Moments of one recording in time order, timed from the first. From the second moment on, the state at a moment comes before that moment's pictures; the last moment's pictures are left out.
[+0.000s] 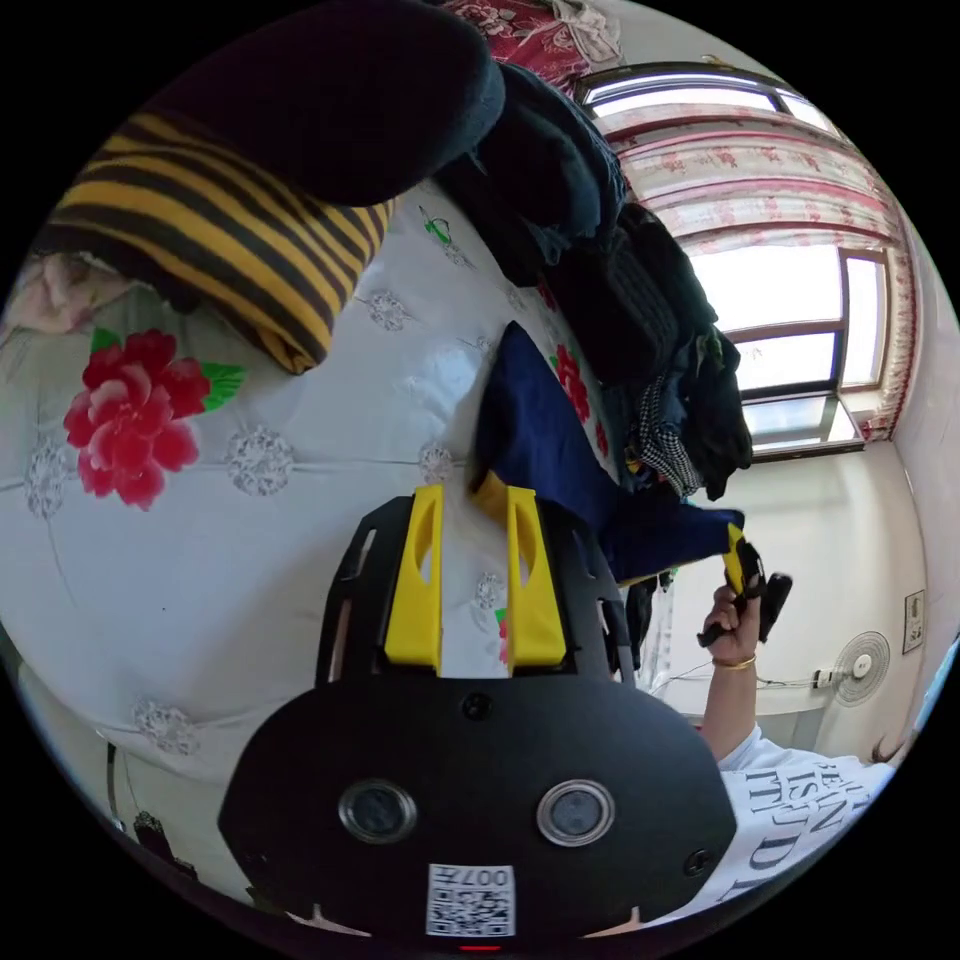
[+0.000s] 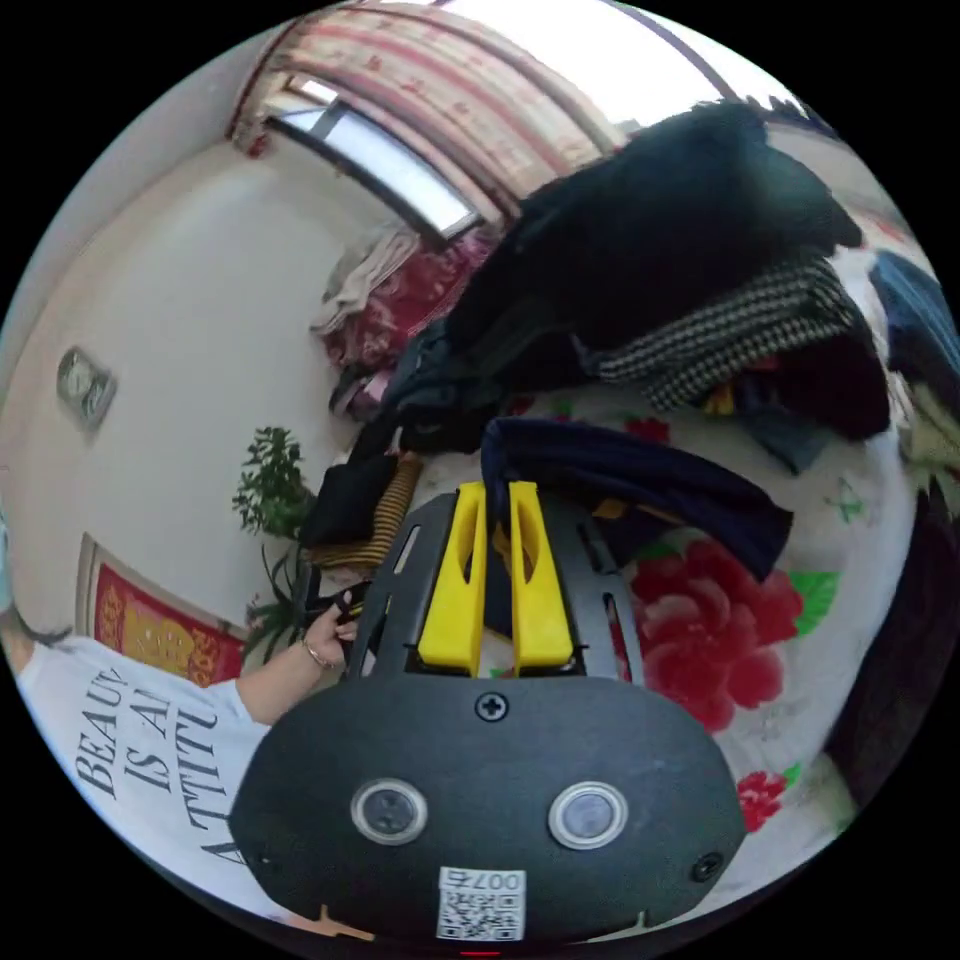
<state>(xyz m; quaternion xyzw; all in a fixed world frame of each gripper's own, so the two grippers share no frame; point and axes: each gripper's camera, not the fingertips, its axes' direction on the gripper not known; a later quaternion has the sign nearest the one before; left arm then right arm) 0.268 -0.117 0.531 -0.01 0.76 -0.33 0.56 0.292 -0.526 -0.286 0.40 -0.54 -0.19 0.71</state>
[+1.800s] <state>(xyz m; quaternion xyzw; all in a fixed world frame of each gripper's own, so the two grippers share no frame) 0.445 -0.325 0.048 0.21 0.84 0.14 0.48 0.571 -0.448 -0.171 0.39 -0.59 0.04 0.70</state>
